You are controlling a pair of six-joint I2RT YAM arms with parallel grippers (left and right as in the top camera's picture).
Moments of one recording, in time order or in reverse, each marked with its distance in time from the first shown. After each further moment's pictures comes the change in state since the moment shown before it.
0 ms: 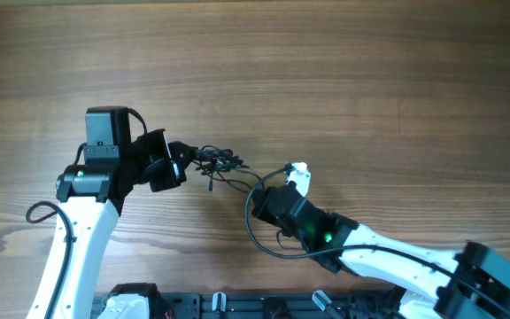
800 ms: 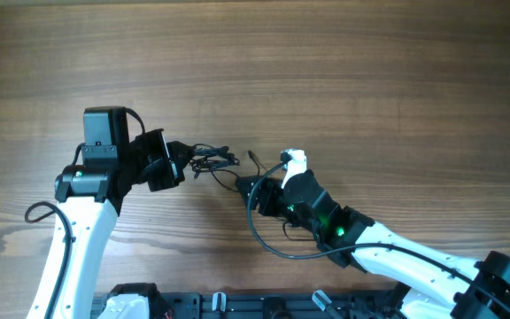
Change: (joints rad) left arm 0.008 0.000 0.000 0.005 0.002 0.029; right arm -0.084 -0.062 -0.010 0.137 -0.180 -0.231
